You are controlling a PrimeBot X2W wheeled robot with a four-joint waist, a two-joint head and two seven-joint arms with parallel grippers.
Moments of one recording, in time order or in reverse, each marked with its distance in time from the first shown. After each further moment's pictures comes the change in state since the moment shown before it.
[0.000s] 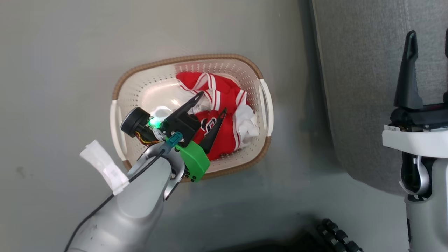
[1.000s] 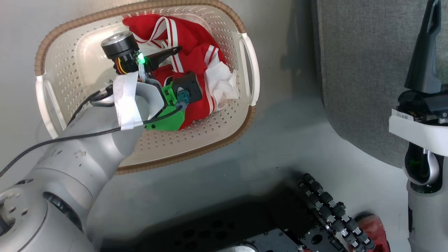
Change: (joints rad) left arm -0.499 0.044 -0.518 0.442 0.176 0.000 0.000; right arm -0.066 0.023 0.030 -0.138 0.045 0.000 0.000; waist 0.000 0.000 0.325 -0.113
